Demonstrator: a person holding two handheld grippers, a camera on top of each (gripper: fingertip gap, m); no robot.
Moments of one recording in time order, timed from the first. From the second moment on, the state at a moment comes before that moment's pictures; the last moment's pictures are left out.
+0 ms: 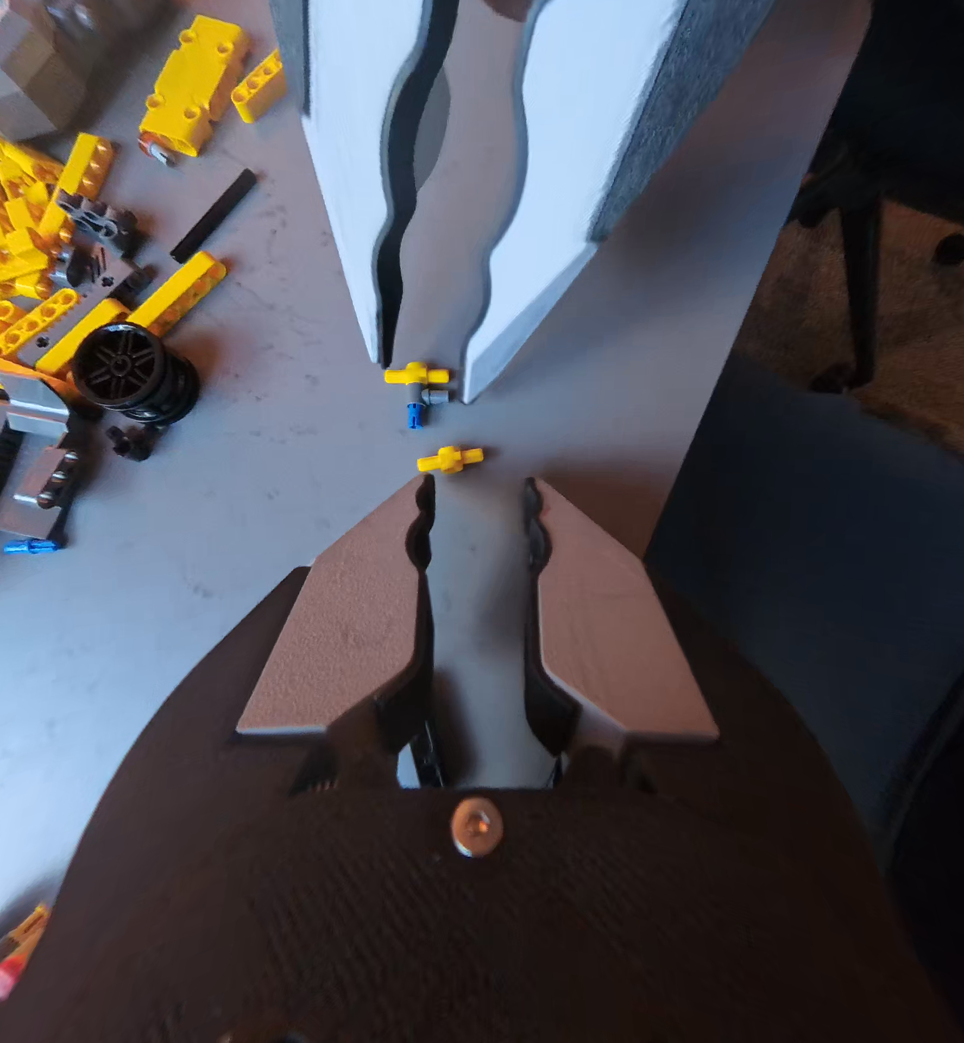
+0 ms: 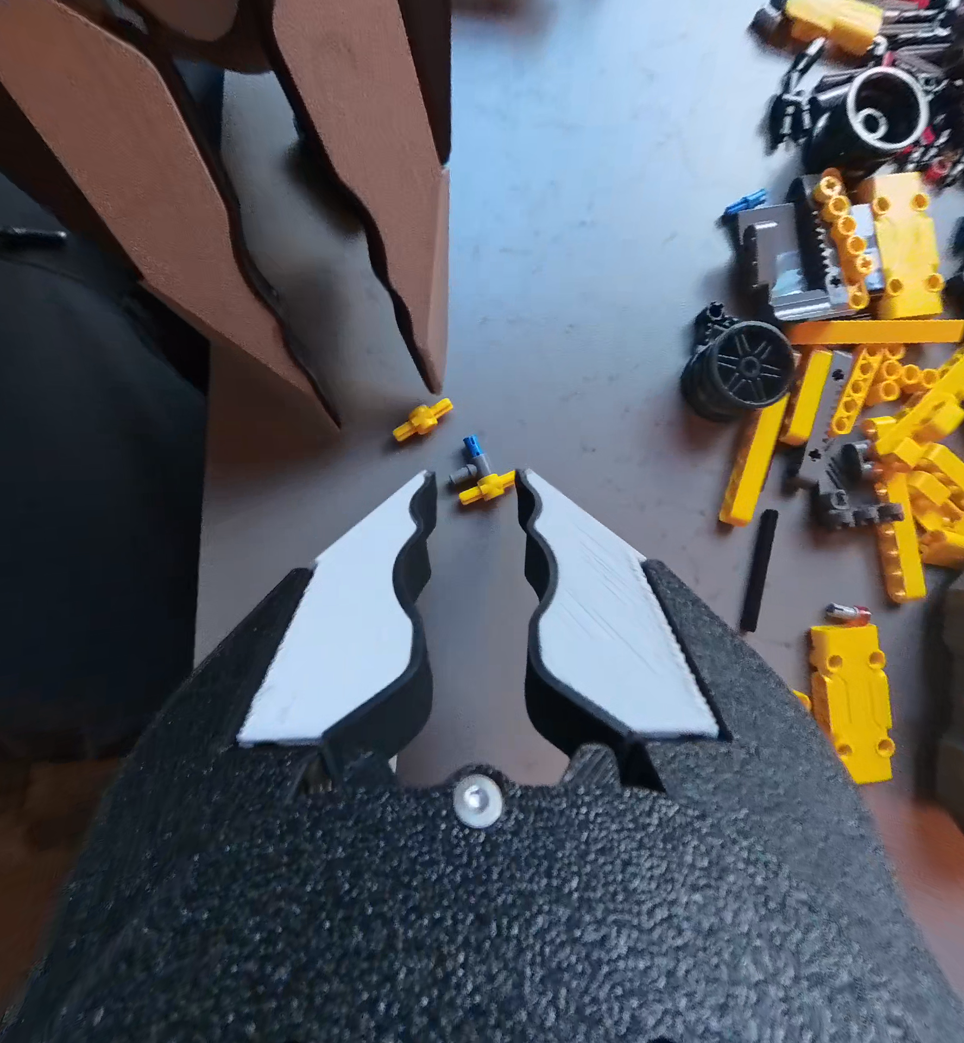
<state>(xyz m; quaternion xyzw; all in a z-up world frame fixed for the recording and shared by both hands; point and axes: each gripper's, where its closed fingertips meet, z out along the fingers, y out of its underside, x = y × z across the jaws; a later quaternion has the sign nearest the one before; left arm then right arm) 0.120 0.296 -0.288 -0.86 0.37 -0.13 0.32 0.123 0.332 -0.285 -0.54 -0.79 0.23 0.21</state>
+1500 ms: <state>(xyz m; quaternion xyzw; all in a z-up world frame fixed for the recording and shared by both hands) 0.120 0.304 -0.292 -0.84 0.44 -0.16 0.28 0.133 0.308 -0.290 -0.55 -0.76 0.25 0.25</state>
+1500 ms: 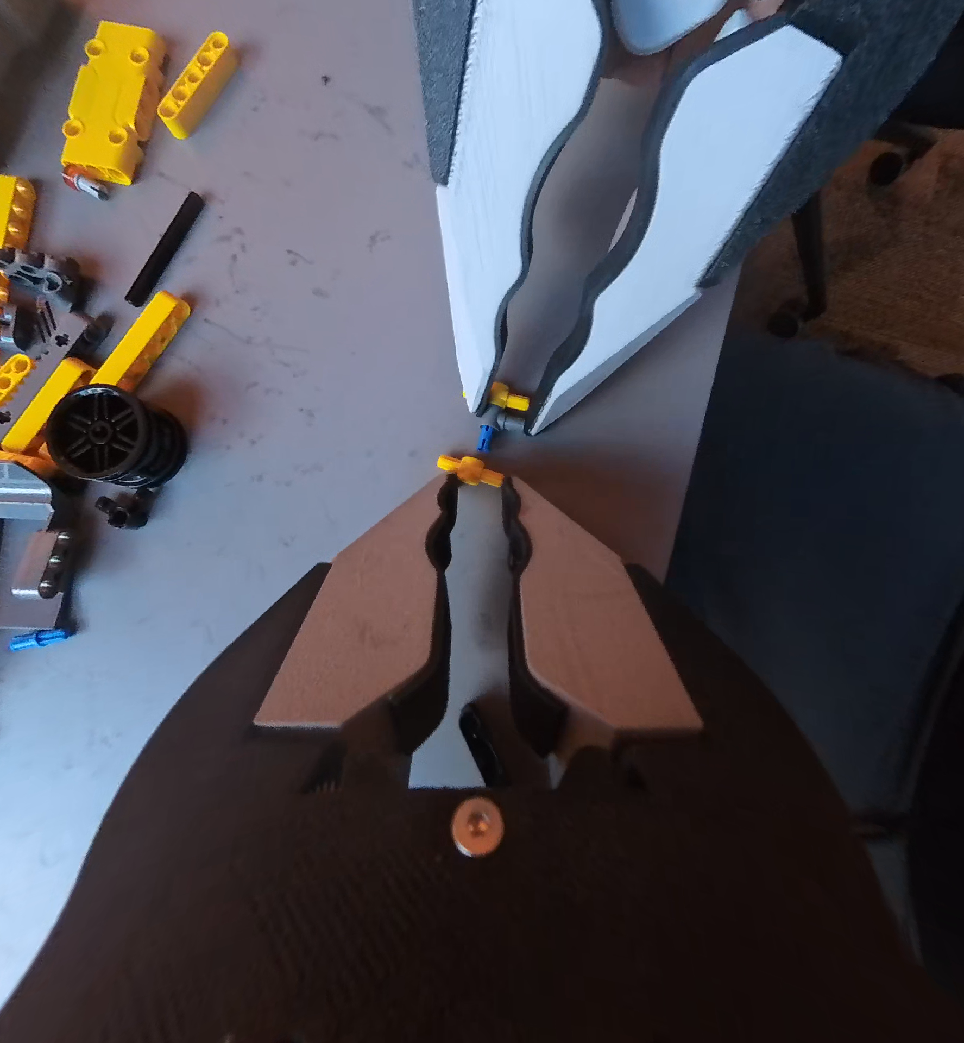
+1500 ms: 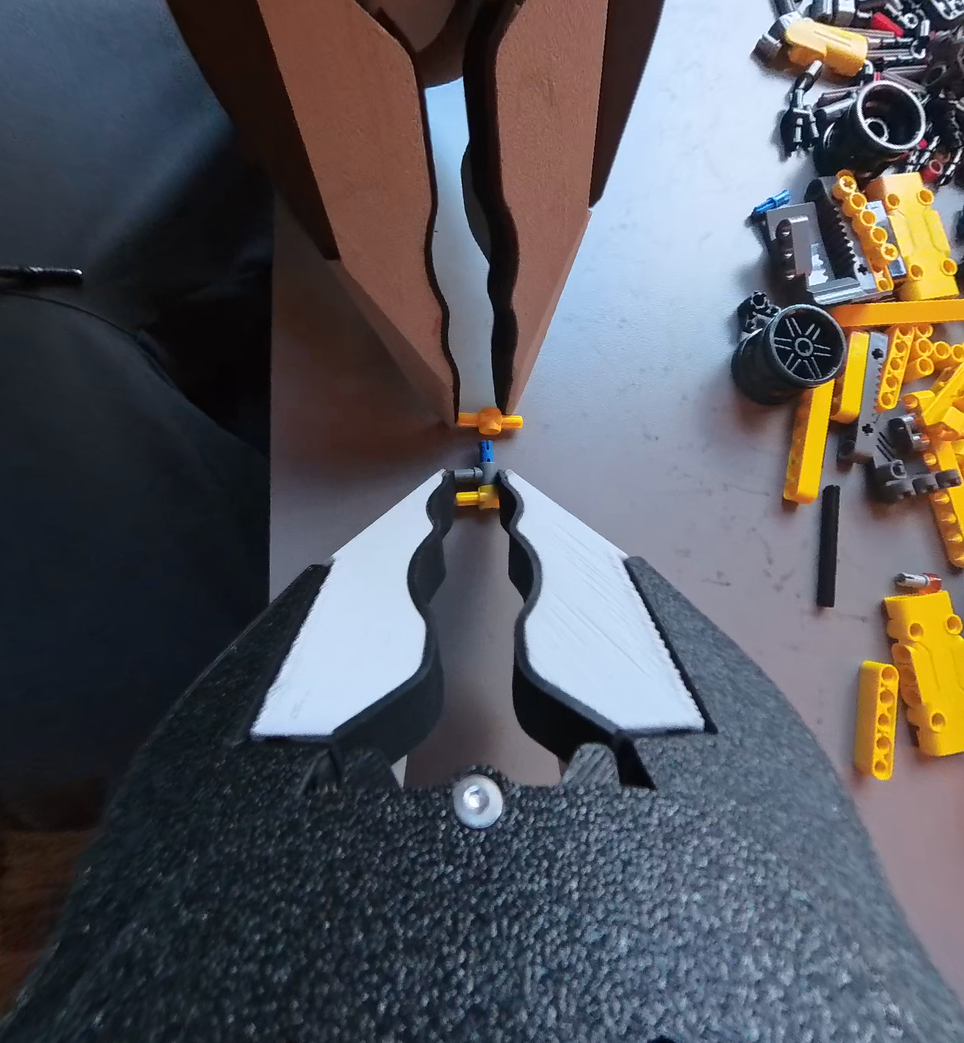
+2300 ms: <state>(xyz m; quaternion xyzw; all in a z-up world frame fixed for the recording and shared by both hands) 0.123 0.302 -0.292 -0.83 0.44 -0.18 0.29 0.131 0.307 -0.289 -0.54 -0.78 0.19 0.27</state>
